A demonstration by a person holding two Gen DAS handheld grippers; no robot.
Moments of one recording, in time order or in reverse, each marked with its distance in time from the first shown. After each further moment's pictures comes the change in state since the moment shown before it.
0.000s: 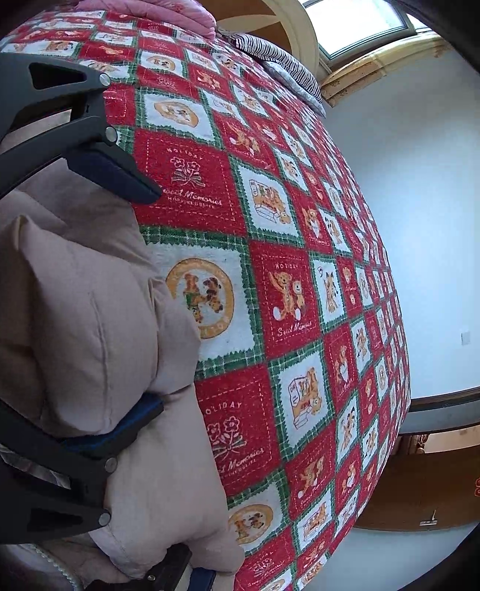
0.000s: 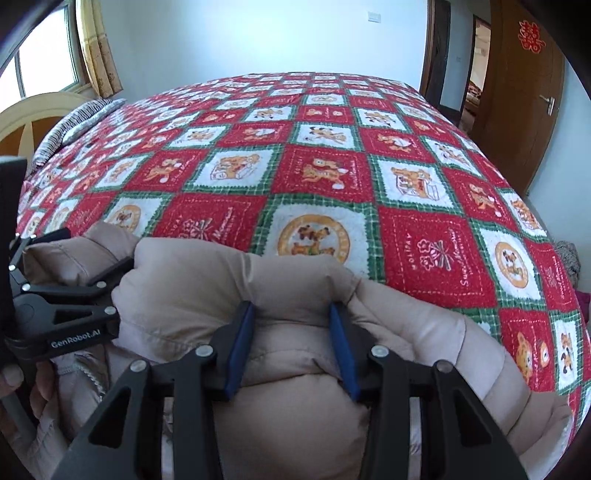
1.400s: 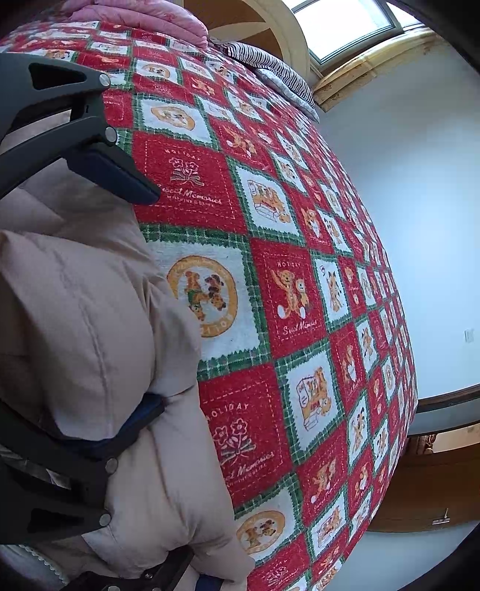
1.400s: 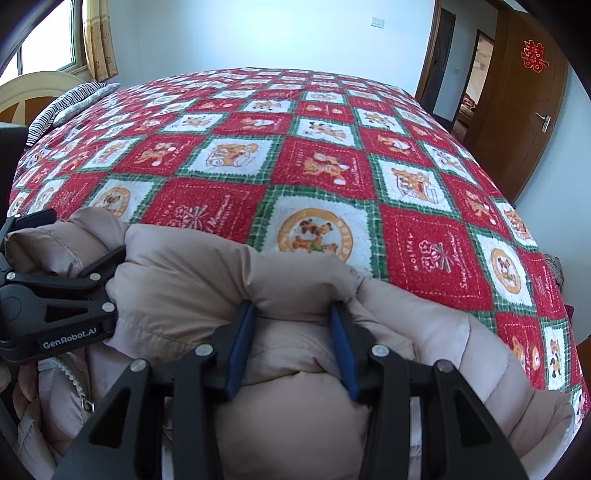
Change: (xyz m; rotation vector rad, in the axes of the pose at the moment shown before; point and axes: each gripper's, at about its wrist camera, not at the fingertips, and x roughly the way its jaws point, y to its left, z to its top) left arm 0.005 -0.008 -0.003 0.037 0.001 0.050; right arm 0.012 0.010 -0.001 -0.050 0.006 -0.073
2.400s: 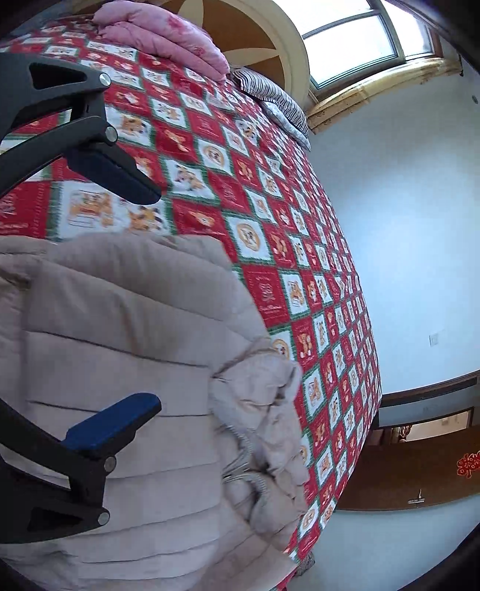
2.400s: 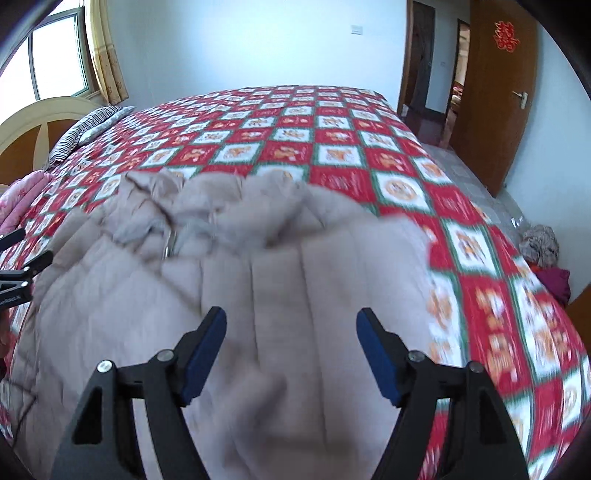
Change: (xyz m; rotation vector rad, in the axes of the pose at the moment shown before) left arm -0.193 0.102 -0.153 -0.006 -0.117 -0.020; right arm -0.180 -0.054 -0.127 0.082 -0.031 0.062
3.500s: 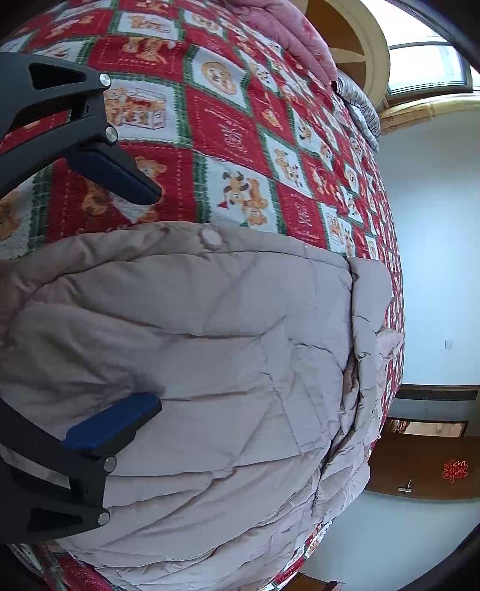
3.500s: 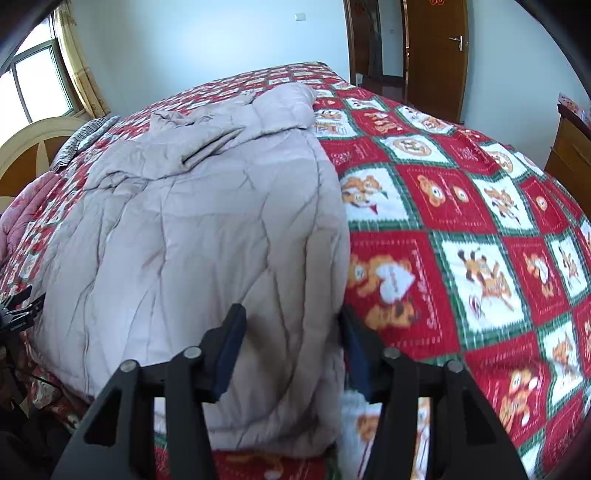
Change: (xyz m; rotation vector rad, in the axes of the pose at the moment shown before) left arm -0.141 0.014 -0.249 -0.154 0.099 -0.173; right arm -0.144 -0.014 -0.237 0.184 0.025 -0.008
